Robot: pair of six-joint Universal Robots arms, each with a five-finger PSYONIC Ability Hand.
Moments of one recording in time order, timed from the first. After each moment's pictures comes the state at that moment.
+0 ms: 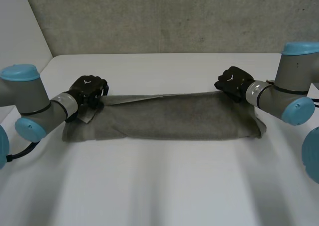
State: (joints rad) left arm 4.56 -2.53 -0.91 3.18 -1.11 3.44; right arm 1.80 -0.48 0.48 0.38 1.15 2.15; left_hand 1.35 1.36 1.38 1.35 1.19; right_hand 1.33 1.33 1.34 1.34 1.17
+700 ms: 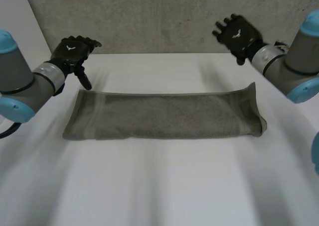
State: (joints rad) left arm 4.55 -2.30 -0.95 3.20 -1.22 3.43; right arm 1.79 -0.59 0.40 0.13 1.10 2.27; left_hand 0.26 0.26 0.25 0.26 0.08; right_hand 0.23 0.24 0.24 0.25 0.06
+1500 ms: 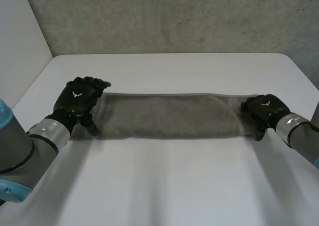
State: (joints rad) left arm 4.49 -1.87 -1.85 3.62 -1.27 3.43; right arm 1.65 -1.02 1.52 -0.07 1.26 2.57; left_hand 0.26 0.26 0.24 0.26 0.08; right_hand 0.42 0.42 0.43 0.43 0.27
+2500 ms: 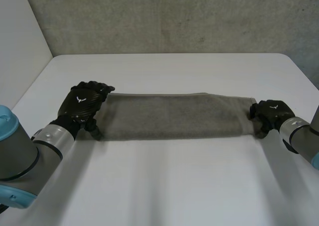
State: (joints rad) left arm 4.47 -1.87 -1.89 3.66 -1.28 3.42; right arm 1.60 -0.90 1.47 -0.14 1.28 2.72; left_hand 0.26 0.26 0.24 0.26 0.08; right_hand 0.82 0.82 0.81 0.80 0.62
